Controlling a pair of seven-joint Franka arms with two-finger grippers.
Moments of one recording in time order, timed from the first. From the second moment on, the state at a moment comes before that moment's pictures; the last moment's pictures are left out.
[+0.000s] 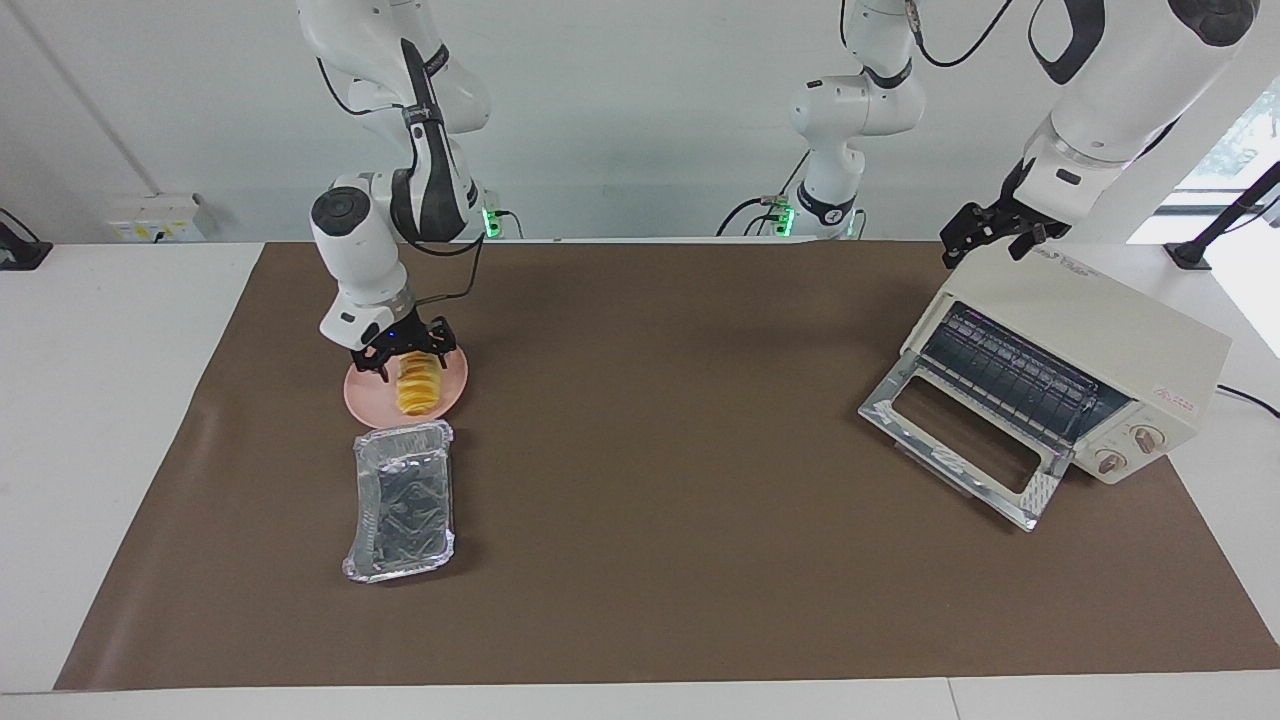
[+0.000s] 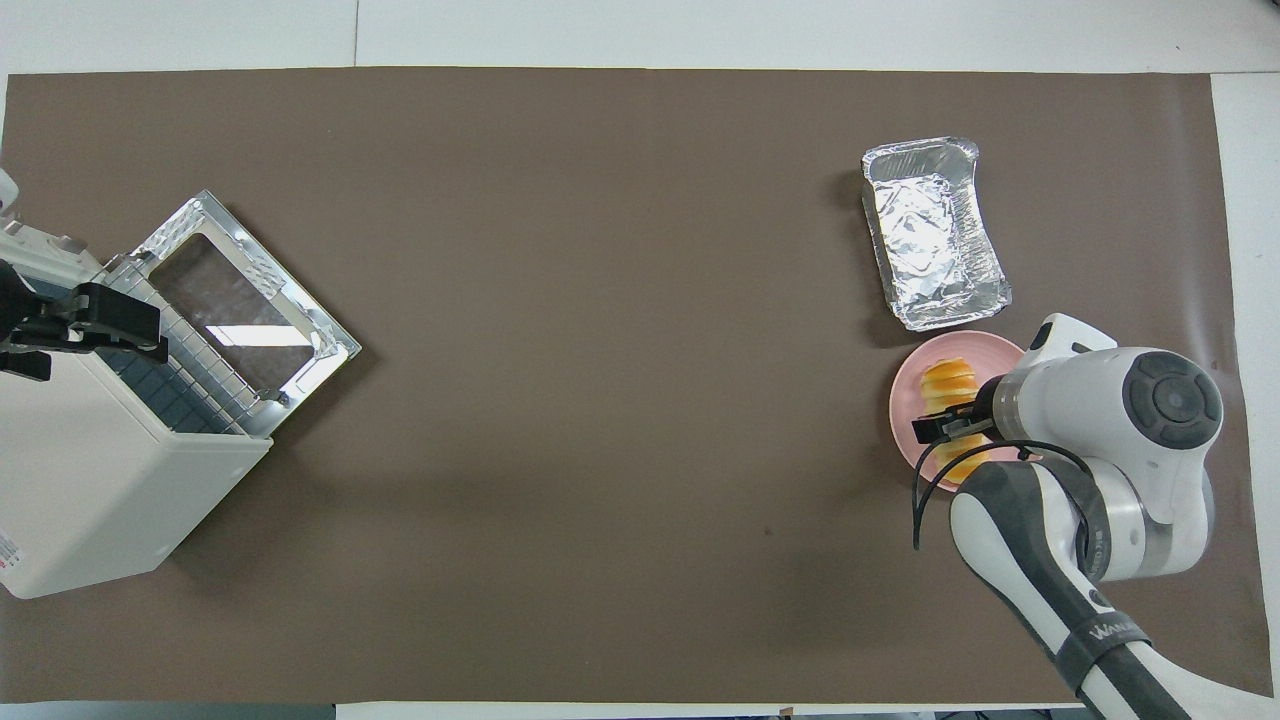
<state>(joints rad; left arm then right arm) -0.02 -0.03 -0.05 -1.61 -0.01 1.44 -0.14 0.00 -0.04 0.06 -2.46 -0.02 2.44 -0.21</state>
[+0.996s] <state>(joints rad) -0.02 -0.03 -0.05 -1.61 -0.01 1.44 -0.14 0.01 -0.03 0.05 -2.45 -0.02 2.46 -0.22</state>
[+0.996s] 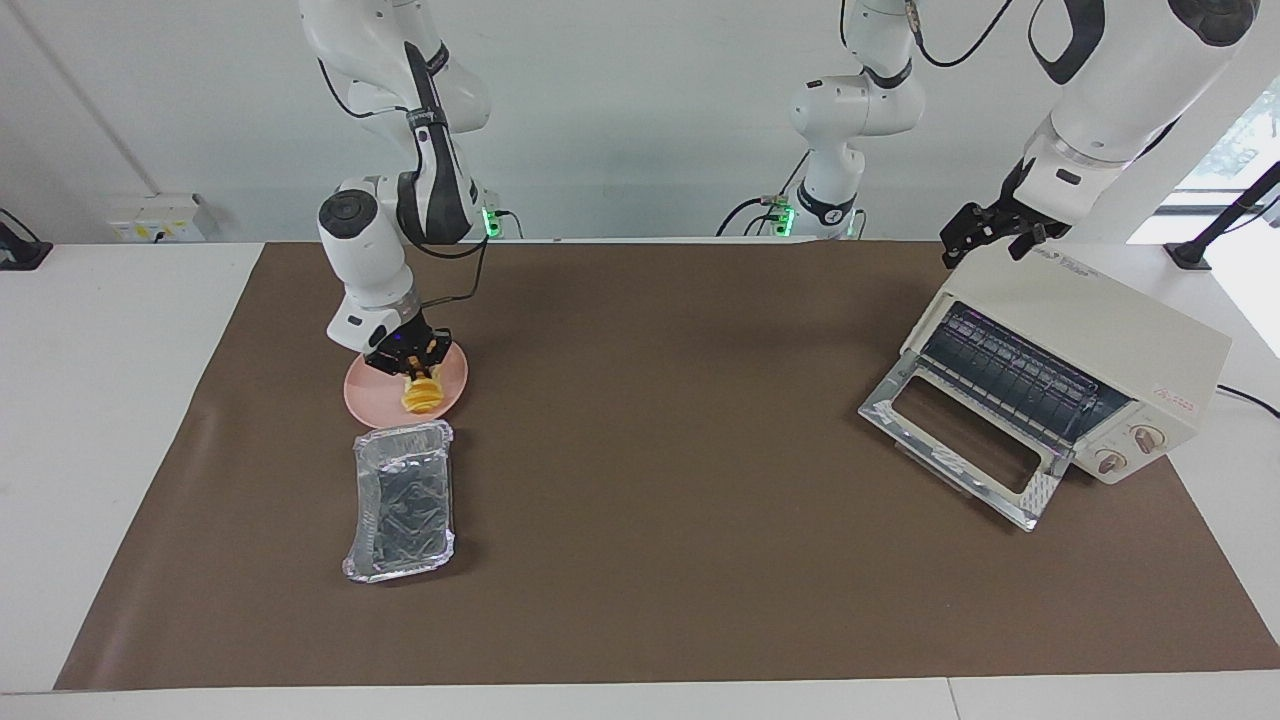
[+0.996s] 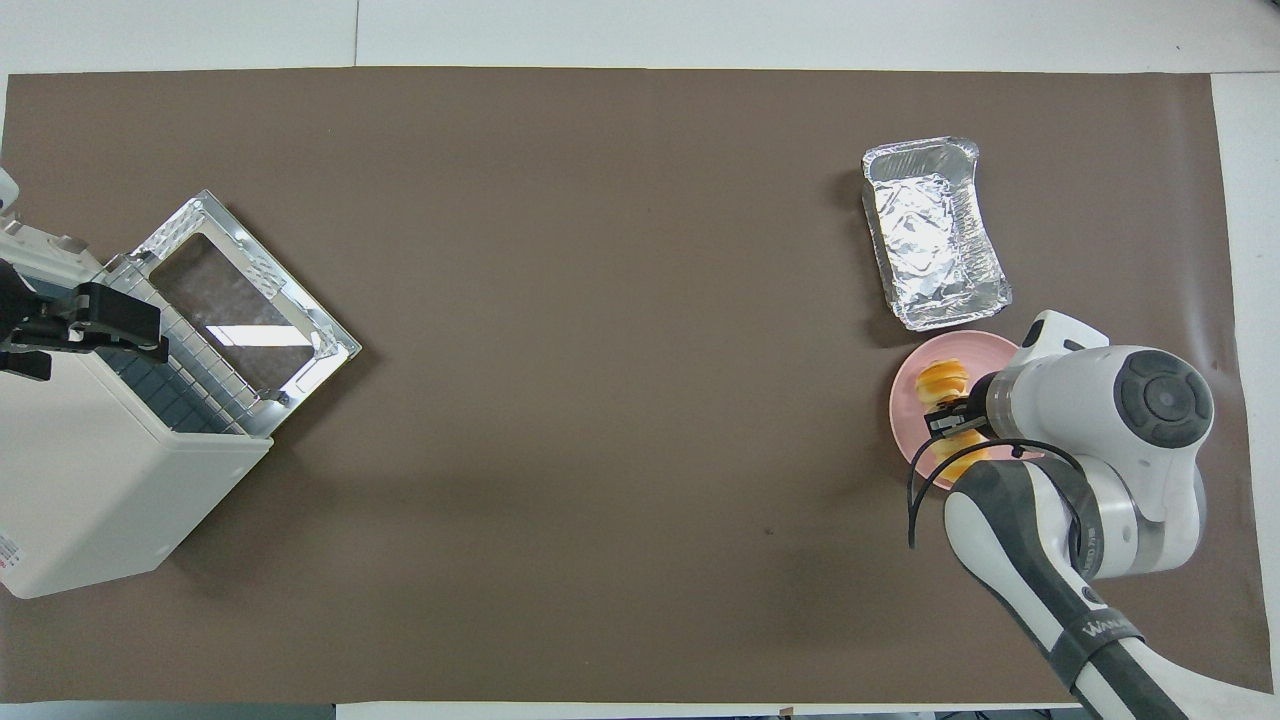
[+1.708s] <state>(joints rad) -0.02 -0.03 -0.05 -1.61 -0.01 1.44 -0.14 0.00 0.08 0.05 -1.89 -0.02 1.99 -0.22</state>
